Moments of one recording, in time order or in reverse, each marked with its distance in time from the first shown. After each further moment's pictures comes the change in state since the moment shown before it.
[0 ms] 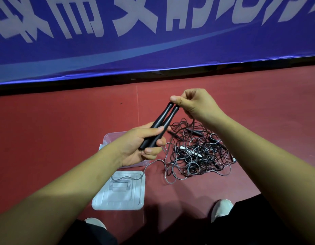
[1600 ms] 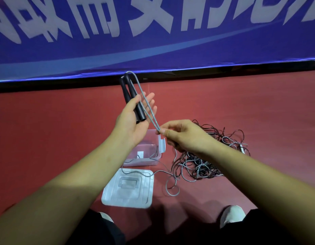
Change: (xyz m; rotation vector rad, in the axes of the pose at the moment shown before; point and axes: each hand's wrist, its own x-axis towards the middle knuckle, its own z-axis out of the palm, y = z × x) left_hand 0.013 0.035 -0.017 -0.476 0.591 0.522; right_hand -0.042 0.012 0.067 0.096 -0.355 0.167
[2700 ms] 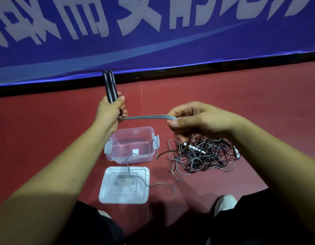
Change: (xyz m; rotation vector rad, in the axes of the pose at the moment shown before) left_hand 0.041 0.019 -0.036 0.557 0.136 0.254; right_hand -0.043 -0.048 -0.056 0.063 -0.373 -0.081
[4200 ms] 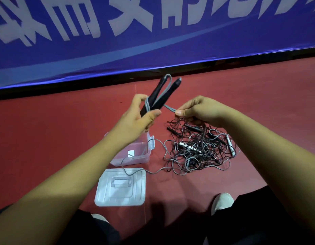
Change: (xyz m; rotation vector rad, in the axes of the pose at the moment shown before) left_hand -0.077 0.006 0.040 0.452 -0.622 0.328; right_hand 0.009 0.035 -0.057 -0.189 0.396 0.290
